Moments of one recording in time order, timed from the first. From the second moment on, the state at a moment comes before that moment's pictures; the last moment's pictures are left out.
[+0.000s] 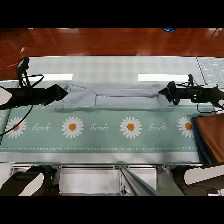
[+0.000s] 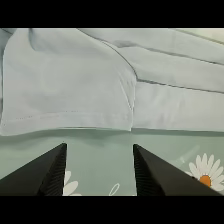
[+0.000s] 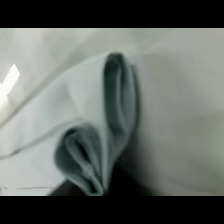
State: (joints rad) left arm -0.02 -0.93 0.81 1.05 -0.89 -1.54; right arm -0.29 -1.70 1.05 -0.54 0.93 1.26
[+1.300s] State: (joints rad) left arm -0.82 -1.97 1.78 0.91 -0.97 -1.62; right arm -0.27 -0.70 0.93 -0.90 1.33 1.37
